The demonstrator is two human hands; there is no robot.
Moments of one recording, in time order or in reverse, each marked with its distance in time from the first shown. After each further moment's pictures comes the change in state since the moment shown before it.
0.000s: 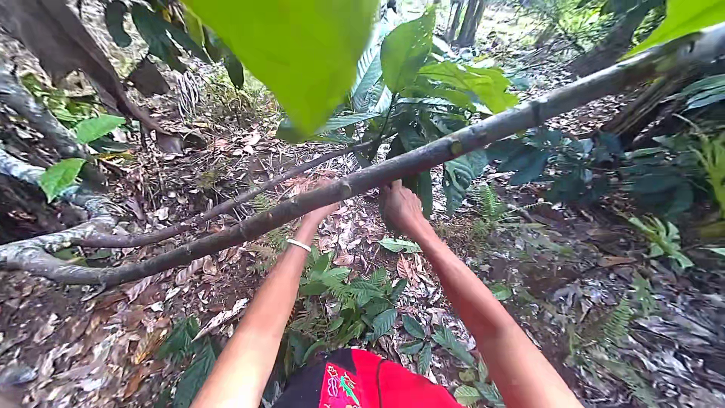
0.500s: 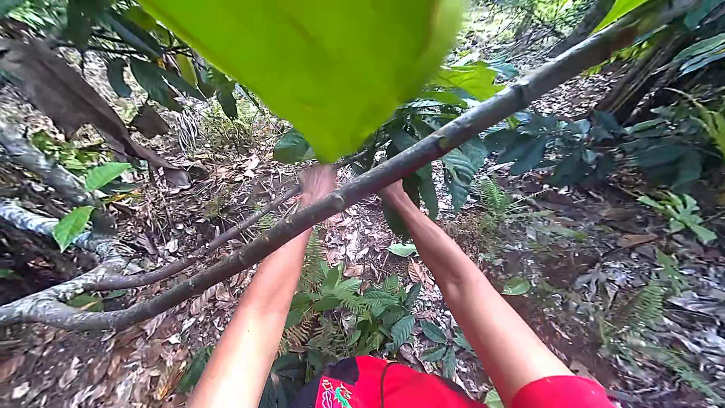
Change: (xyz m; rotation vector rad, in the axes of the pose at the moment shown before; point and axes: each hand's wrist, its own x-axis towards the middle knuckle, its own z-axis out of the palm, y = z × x) left_hand 0.043 0.063 -0.029 0.846 0.021 0.042; right_hand 0.072 -0.033 -0.003 0.090 -0.019 0.092
